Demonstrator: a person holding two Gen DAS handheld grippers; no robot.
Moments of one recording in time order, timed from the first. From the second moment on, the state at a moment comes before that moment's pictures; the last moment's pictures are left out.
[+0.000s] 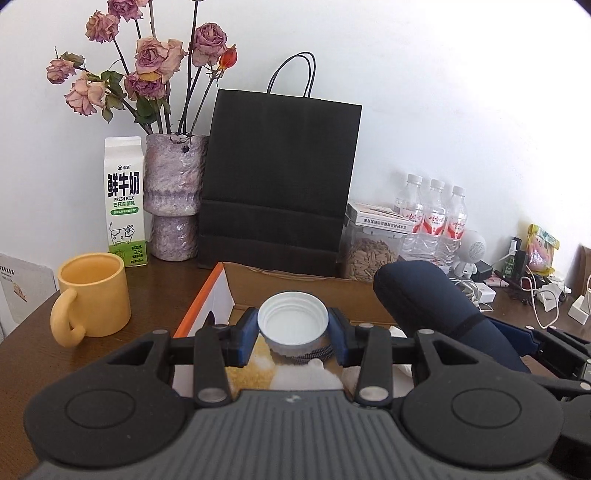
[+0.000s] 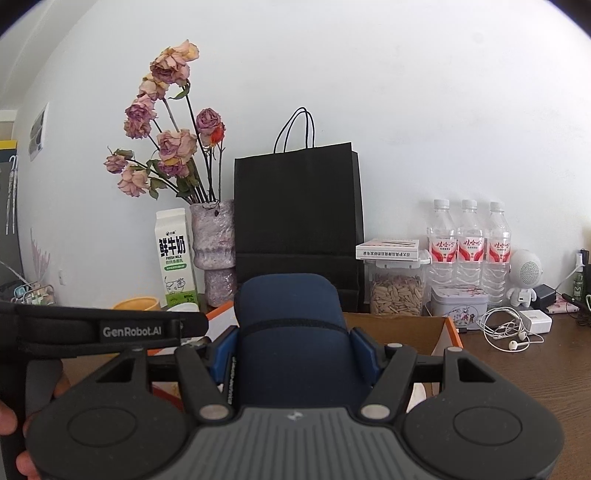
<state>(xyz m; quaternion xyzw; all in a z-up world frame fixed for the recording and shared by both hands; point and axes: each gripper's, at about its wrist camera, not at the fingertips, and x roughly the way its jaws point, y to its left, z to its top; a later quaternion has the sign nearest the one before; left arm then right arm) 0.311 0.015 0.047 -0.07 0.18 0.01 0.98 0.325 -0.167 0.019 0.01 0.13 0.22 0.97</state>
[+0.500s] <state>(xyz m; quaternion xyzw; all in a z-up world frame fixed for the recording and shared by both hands) 0.366 0.021 0.029 -0.04 0.18 0.00 0.98 0.390 -0.166 0.002 -0.01 0.15 0.22 0.96</state>
